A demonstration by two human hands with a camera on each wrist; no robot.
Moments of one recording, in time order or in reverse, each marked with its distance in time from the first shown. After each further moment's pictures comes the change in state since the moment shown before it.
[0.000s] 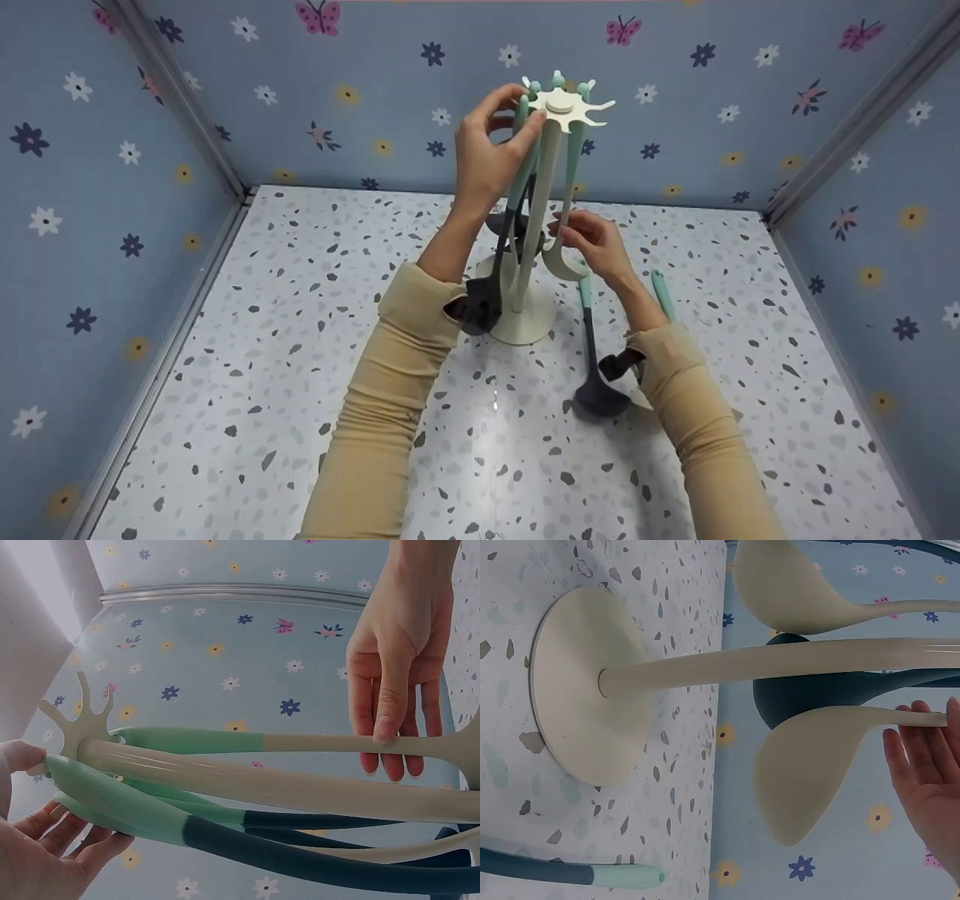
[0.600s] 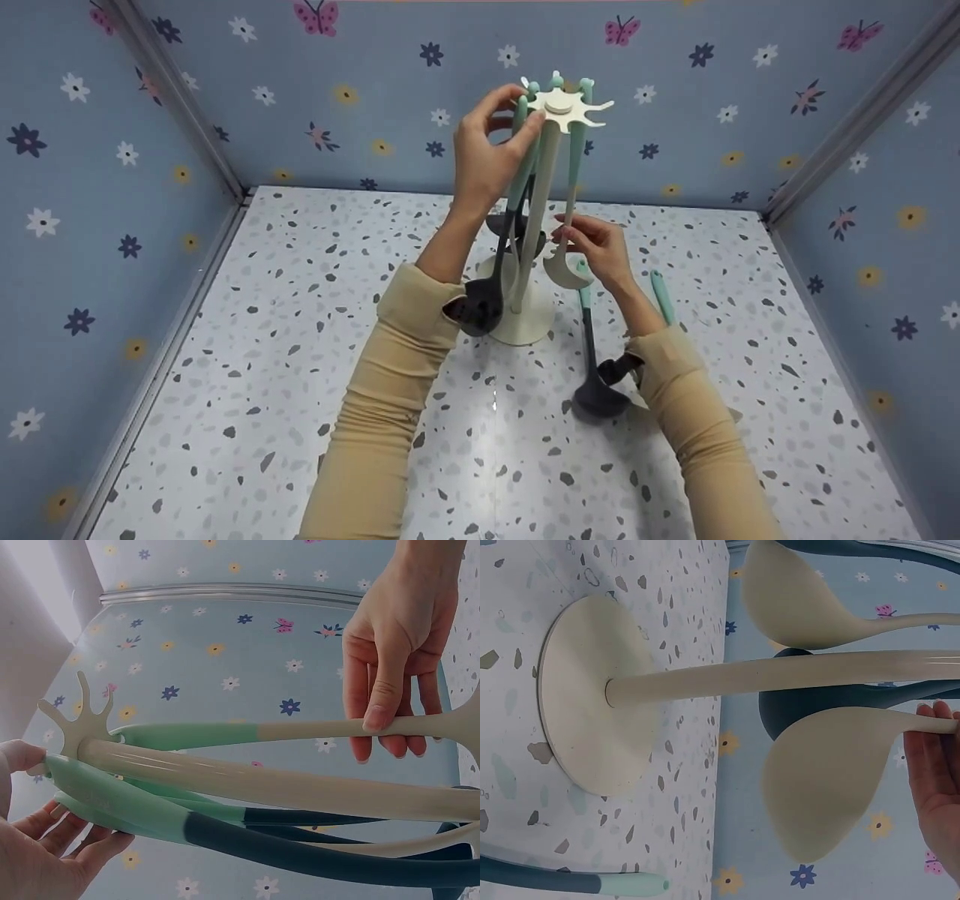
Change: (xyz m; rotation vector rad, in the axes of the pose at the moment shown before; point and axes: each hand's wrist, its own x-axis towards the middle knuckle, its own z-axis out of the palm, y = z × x) left_hand -0.008 0.021 -0.003 -0.010 0.001 -0.019; right_hand -0.003 0.011 0.002 0.073 0.092 -0.085
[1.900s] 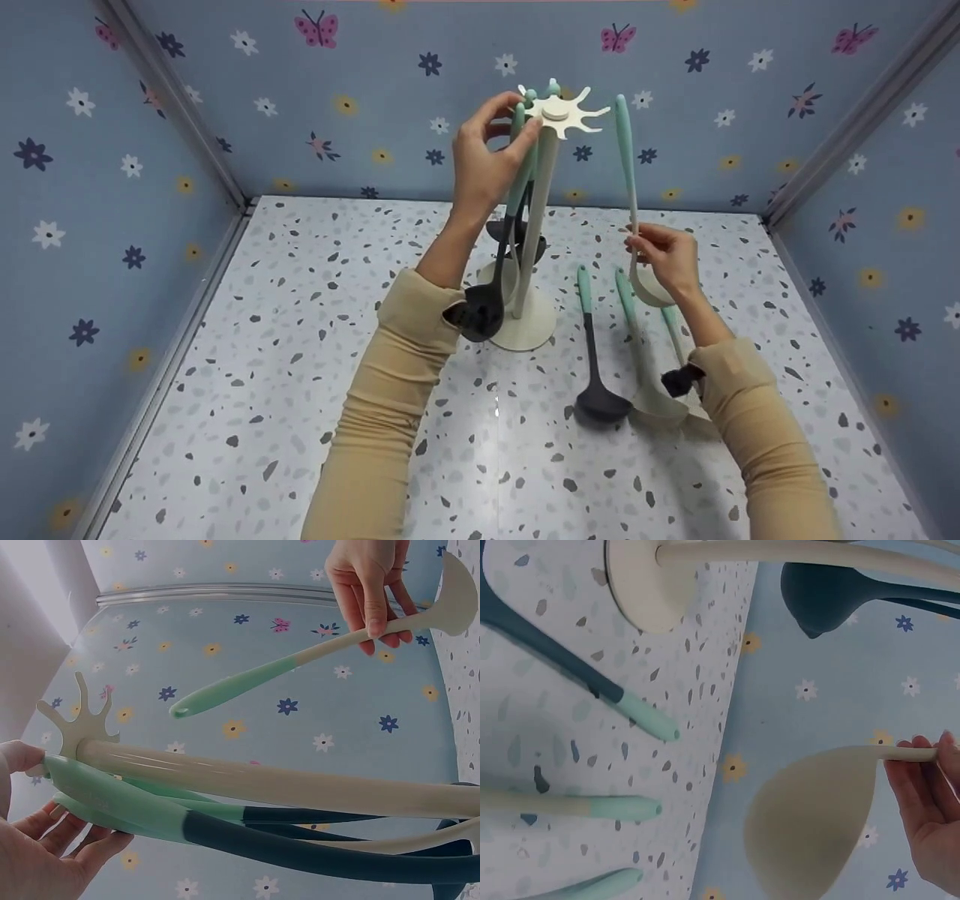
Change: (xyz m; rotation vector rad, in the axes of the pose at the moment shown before) left_hand 0.009 -0.022 0.003 0.010 0.003 0.032; right_hand -0.026 -0.051 -0.060 -0.396 0.208 0.170
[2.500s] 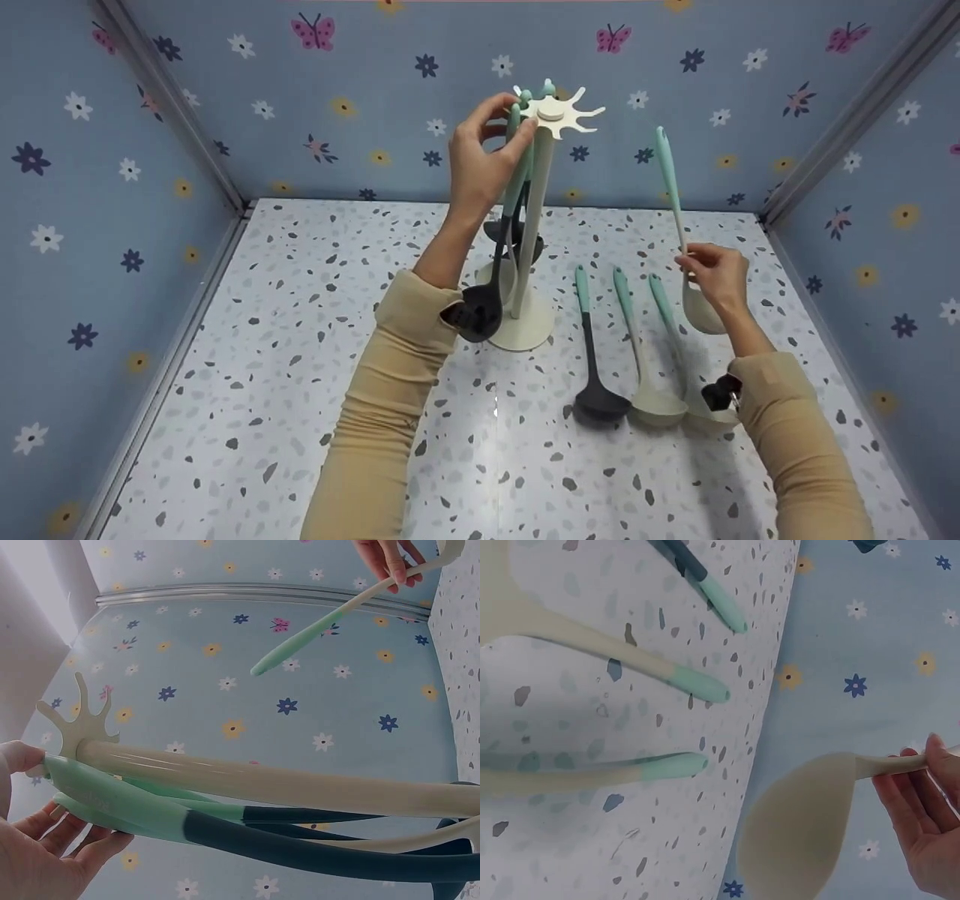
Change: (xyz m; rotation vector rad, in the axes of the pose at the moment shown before) left_hand 0.000 0.001 0.000 -0.003 0.009 -0.013; right_hand -0.011 0.062 -0.063 -0.290 0.100 0.160
